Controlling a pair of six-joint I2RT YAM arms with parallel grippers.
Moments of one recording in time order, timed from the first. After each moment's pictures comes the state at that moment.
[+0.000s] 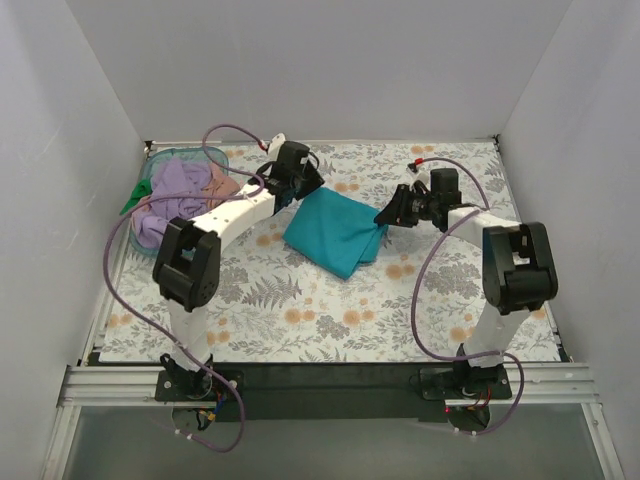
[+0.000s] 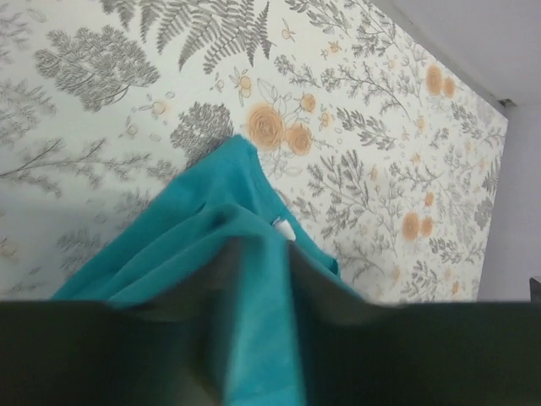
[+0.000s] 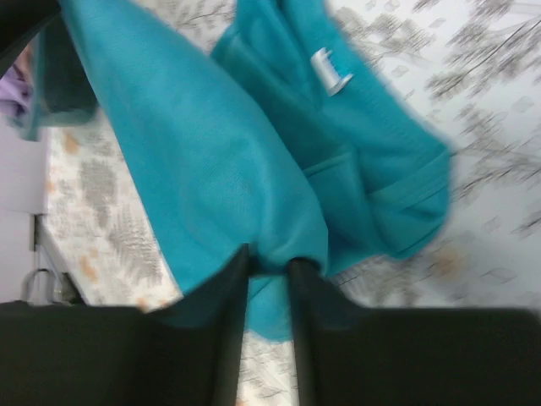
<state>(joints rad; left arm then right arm) -0.53 1.85 1.45 -0.22 -0.22 -0.95 0.18 1.71 0.98 0.05 -0.70 0.41</state>
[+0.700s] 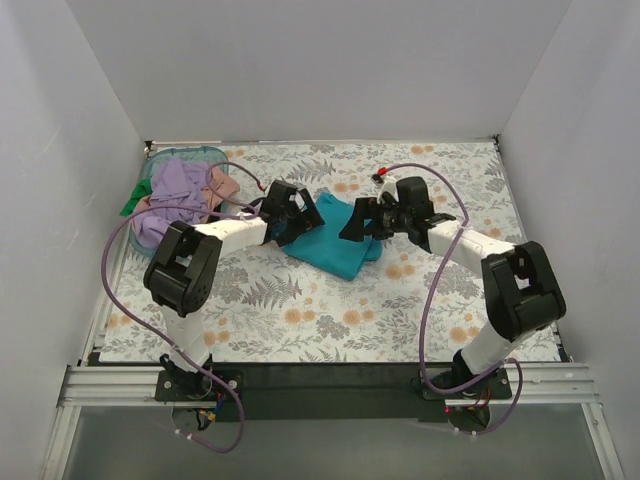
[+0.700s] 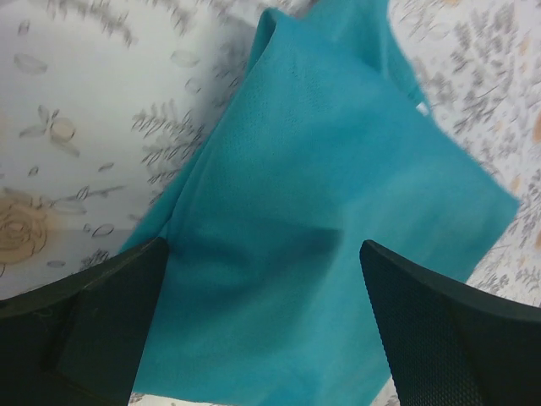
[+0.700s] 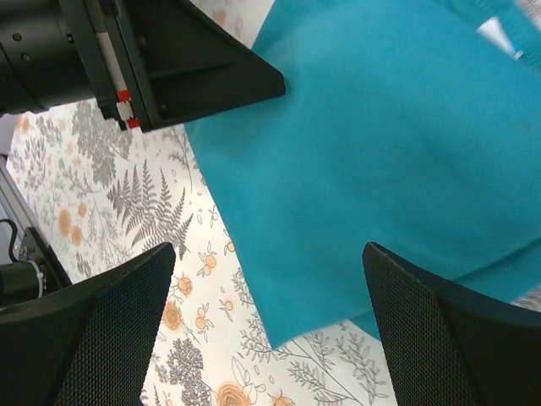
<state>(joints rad) -0.50 1.89 1.20 -0.09 -0.02 -0.88 0.39 1.61 0.96 0.03 -0.56 0.36</state>
